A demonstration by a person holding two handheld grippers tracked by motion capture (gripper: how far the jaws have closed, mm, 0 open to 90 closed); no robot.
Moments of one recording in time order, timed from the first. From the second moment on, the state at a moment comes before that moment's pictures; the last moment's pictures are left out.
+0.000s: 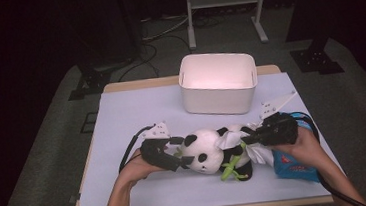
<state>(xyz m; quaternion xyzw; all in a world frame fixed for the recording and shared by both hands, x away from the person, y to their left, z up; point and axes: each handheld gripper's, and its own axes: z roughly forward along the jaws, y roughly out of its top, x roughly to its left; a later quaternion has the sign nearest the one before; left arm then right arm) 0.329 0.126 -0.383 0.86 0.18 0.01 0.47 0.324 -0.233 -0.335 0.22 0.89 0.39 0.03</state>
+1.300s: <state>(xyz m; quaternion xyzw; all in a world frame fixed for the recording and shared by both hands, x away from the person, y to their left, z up) 0.317 0.110 -0.373 0.86 0.13 0.05 0.50 0.330 -0.138 -0.293 0.12 0.90 0.42 0.02</state>
